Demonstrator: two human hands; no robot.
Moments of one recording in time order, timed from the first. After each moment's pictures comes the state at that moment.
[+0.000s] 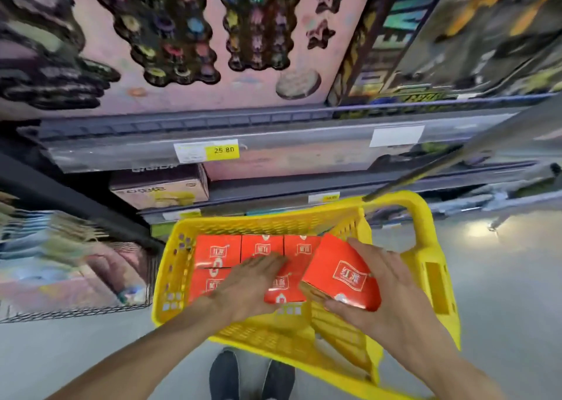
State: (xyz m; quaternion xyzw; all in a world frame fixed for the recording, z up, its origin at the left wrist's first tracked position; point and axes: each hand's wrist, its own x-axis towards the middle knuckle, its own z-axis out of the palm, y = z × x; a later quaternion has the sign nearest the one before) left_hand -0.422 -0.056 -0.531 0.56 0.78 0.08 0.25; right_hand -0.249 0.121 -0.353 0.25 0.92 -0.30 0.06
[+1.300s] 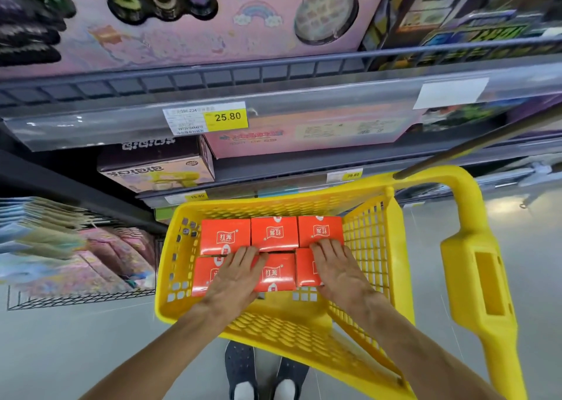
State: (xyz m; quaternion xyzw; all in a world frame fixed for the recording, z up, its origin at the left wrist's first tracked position) left_hand -0.431 -0.107 -0.603 0.53 0.83 -0.04 0.19; right_hand -0.302 0.107 -0.592 0.11 0.96 -0.06 0.24
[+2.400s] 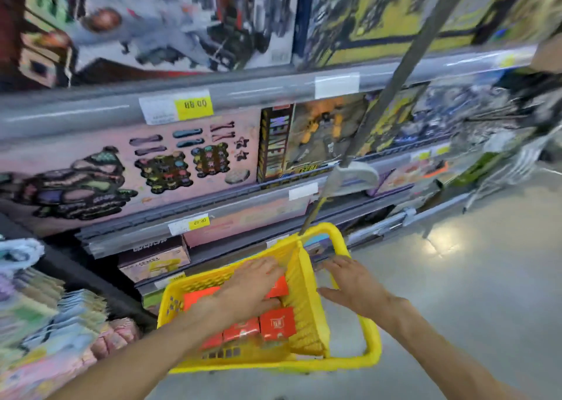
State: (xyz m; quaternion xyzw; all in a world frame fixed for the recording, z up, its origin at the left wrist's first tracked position) left_hand -0.399 -0.027 -0.323 0.70 0.70 0.07 0.12; right_hand -0.199 0.150 -0.293 0.23 0.96 -0.14 0.10
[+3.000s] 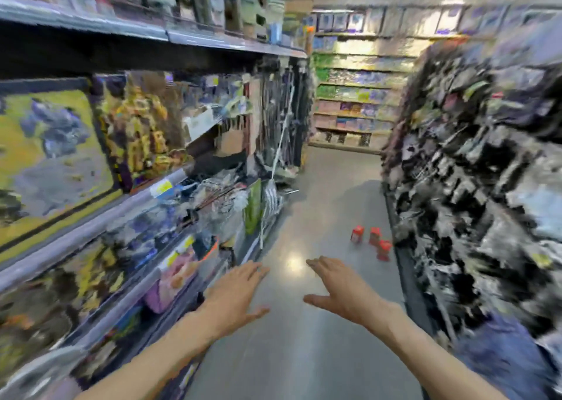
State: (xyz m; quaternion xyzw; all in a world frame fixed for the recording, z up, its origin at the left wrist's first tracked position) left_hand -0.033 0.273 -0.066 0.90 0.41 0.13 -0.02; right_hand 0.247 0.239 -0.032 0.57 0.82 -0.02 -0.08
